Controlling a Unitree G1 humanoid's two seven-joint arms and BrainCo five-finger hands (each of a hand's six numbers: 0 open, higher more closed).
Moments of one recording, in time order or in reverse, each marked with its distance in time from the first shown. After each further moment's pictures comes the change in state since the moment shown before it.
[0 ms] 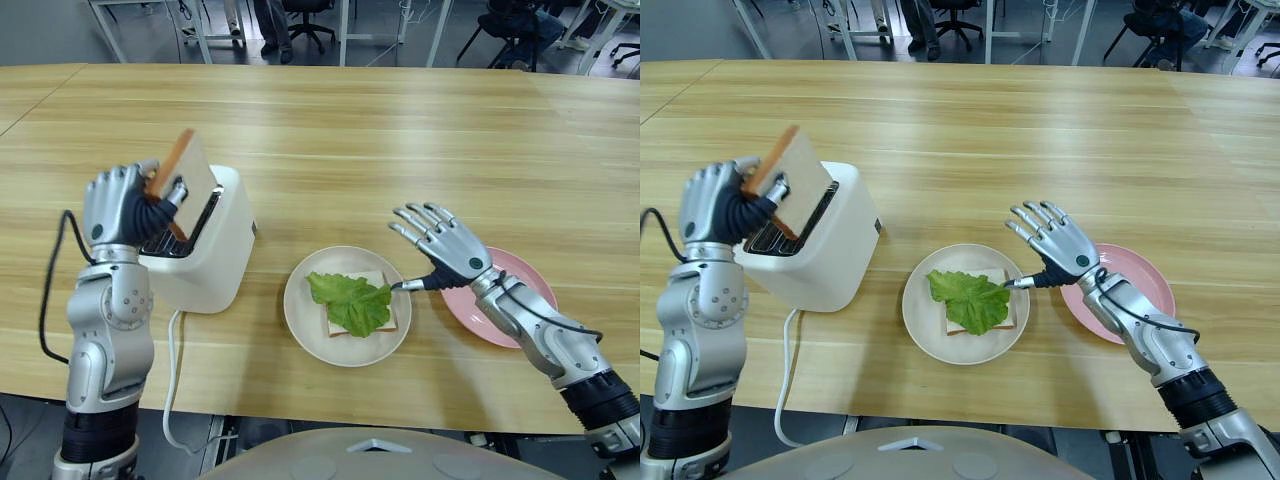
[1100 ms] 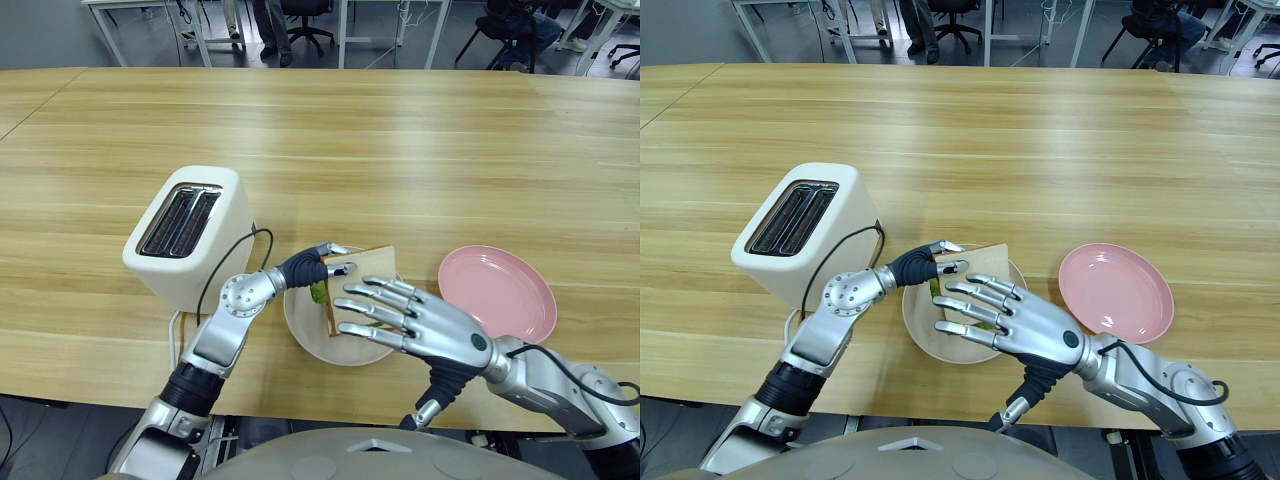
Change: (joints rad) left arm -0.149 -0.183 -0.560 0.580 -0.652 -0.140 -0.602; right arm 0.253 -0.016 -0.061 -0.249 0.115 -0.549 0.195
